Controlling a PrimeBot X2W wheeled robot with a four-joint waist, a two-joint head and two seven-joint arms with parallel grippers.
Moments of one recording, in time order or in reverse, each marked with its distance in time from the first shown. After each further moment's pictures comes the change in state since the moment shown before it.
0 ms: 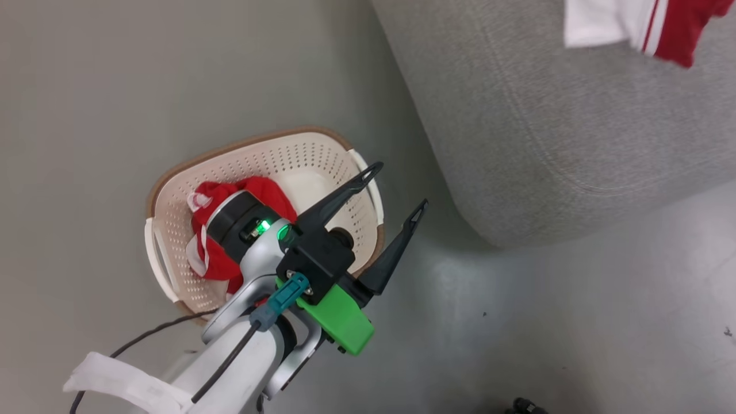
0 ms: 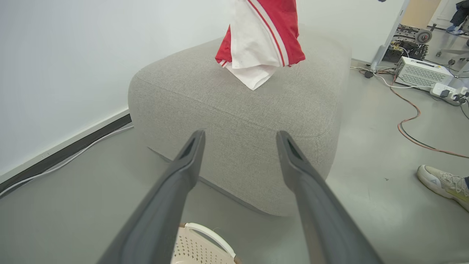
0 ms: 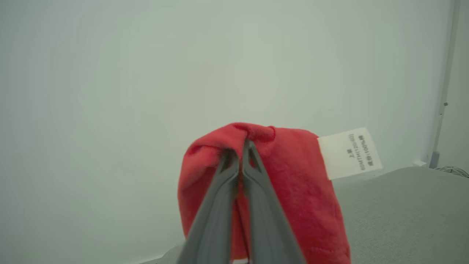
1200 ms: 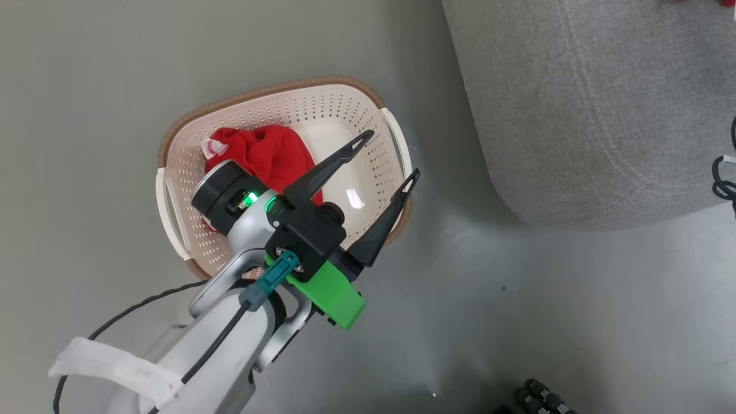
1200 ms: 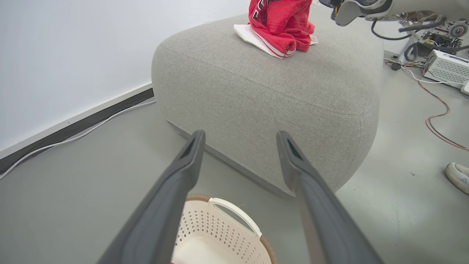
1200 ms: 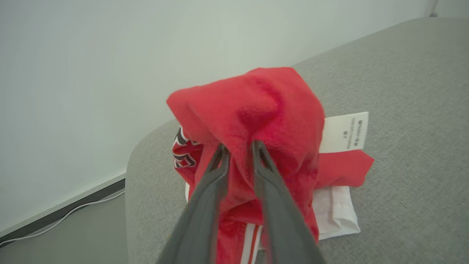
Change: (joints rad) left arm -0.073 0.005 0.022 0.032 0.028 -0.018 -0.030; right arm 0.022 0.058 -0.067 0.332 0.076 0.020 -0.002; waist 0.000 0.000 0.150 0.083
